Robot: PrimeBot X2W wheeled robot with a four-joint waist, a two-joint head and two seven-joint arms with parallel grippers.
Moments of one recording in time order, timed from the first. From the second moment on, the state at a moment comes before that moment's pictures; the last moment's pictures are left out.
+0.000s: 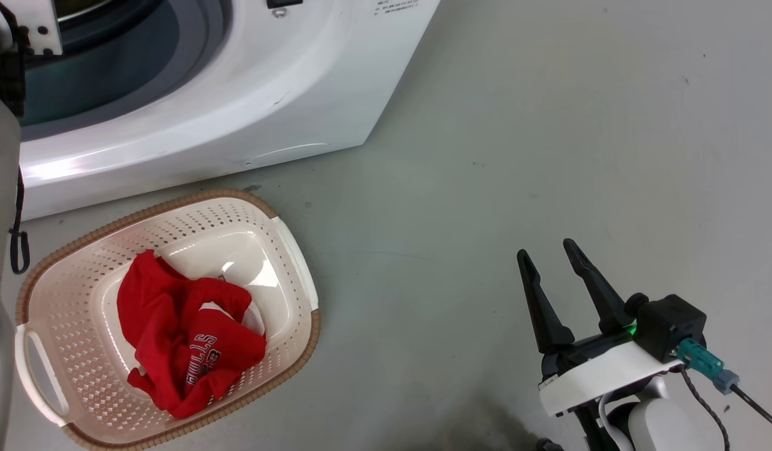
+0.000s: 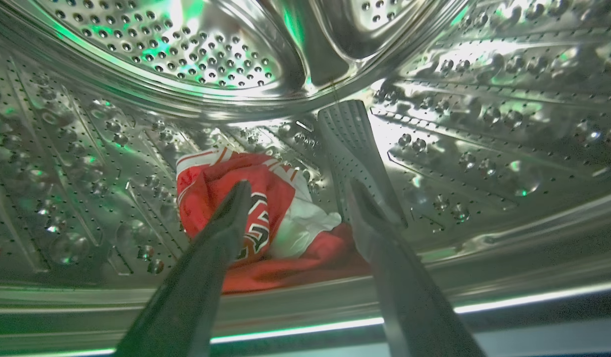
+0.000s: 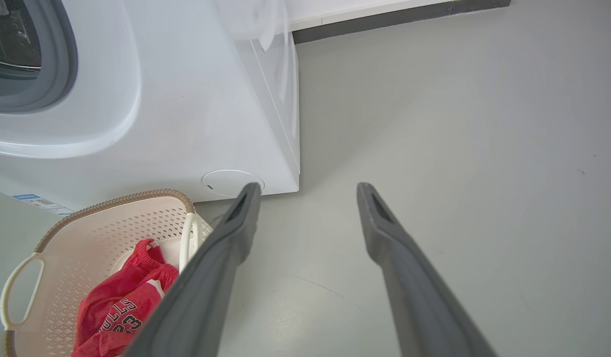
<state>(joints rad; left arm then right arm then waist) -1.39 0.44 -0.42 1.22 -0.28 0.11 -0.04 -0.13 -0.05 0.21 0.10 0.25 0.13 -0.19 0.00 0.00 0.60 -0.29</state>
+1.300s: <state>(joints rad) -1.60 0.70 -0.48 1.11 -0.26 0.14 0.61 -0.14 -0.05 0.28 0.13 0.30 0.13 -0.23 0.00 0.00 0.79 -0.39</state>
